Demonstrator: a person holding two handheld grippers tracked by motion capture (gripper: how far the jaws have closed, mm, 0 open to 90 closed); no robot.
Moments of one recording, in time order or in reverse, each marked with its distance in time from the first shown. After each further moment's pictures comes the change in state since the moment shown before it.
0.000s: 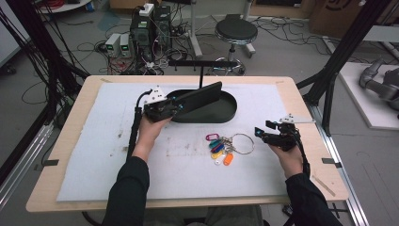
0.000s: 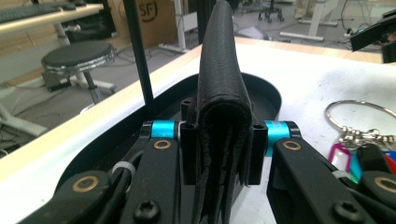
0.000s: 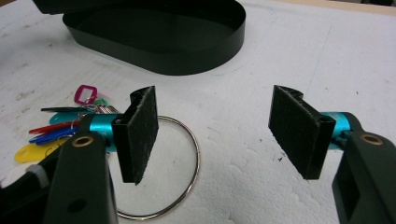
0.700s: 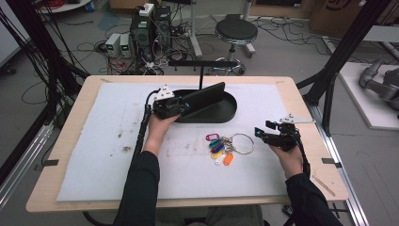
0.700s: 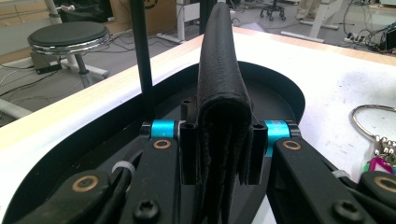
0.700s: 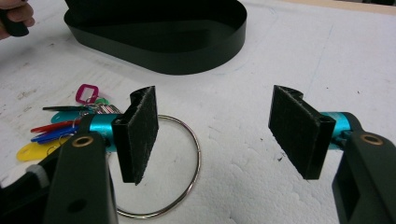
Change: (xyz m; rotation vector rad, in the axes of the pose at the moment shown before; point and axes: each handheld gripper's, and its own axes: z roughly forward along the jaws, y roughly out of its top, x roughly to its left) left arm 0.009 -0.016 0.035 0.010 -0.006 -0.073; right arm 0.000 0.000 -0.001 0.002 0.004 -0.001
